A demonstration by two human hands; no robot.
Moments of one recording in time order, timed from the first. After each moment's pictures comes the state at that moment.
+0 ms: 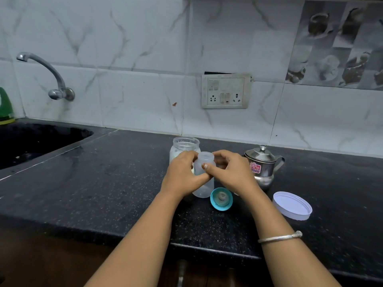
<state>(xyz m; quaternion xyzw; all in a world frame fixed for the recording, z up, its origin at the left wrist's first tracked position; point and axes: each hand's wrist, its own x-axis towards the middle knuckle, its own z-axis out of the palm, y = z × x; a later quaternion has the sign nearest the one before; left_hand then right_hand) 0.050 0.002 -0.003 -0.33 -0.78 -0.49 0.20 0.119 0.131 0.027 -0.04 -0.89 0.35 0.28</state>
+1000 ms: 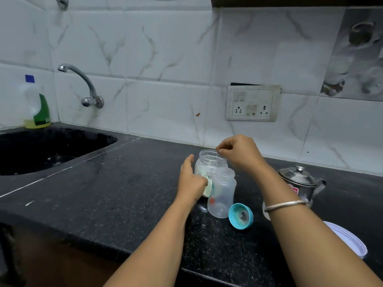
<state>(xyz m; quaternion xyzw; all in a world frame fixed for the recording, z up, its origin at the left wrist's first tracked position) 0.012 -0.013 -0.002 -0.15 -0.69 -0.71 0.05 0.041 0.113 0.088 -0.02 -0.94 0.22 0.26</state>
